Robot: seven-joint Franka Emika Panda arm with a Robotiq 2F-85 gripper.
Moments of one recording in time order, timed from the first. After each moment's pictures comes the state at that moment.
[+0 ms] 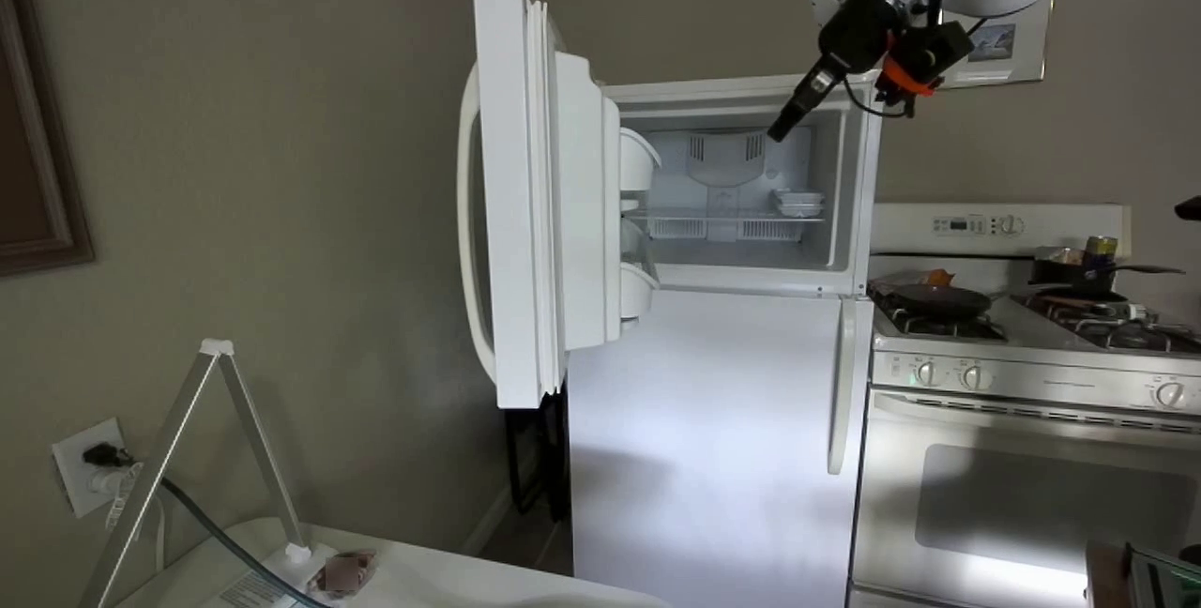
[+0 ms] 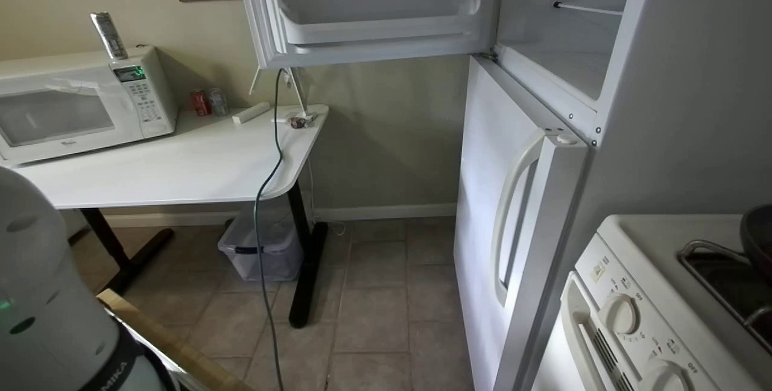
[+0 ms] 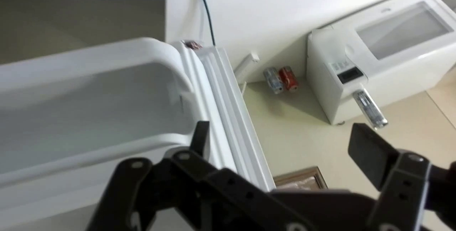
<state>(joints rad) 0.07 -0.51 -0.03 -1.97 0.61 1.86 -0.65</state>
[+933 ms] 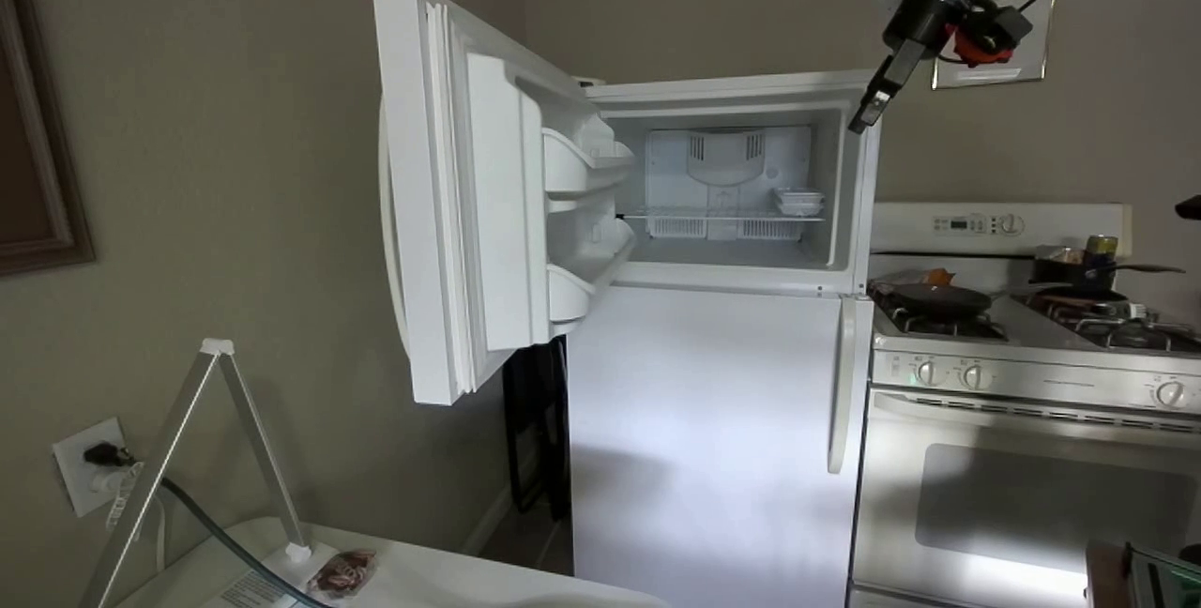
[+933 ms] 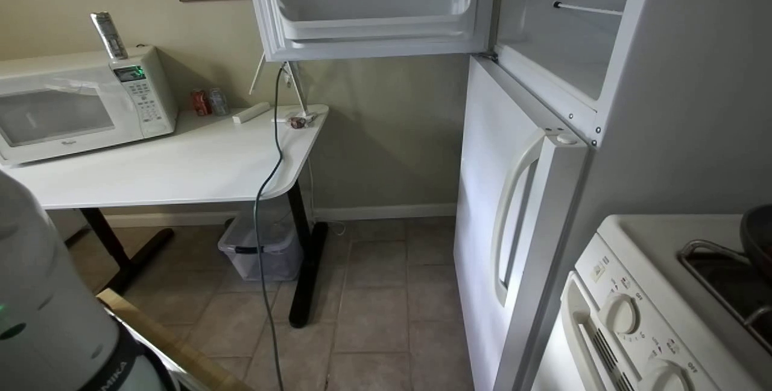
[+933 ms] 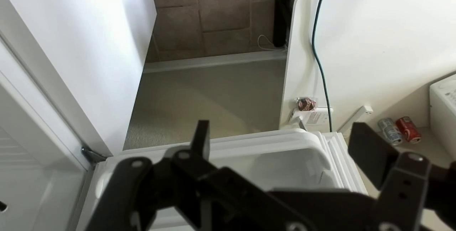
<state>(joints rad) -0.01 -0.56 -0.14 -1.90 0.21 1.72 -0.56</state>
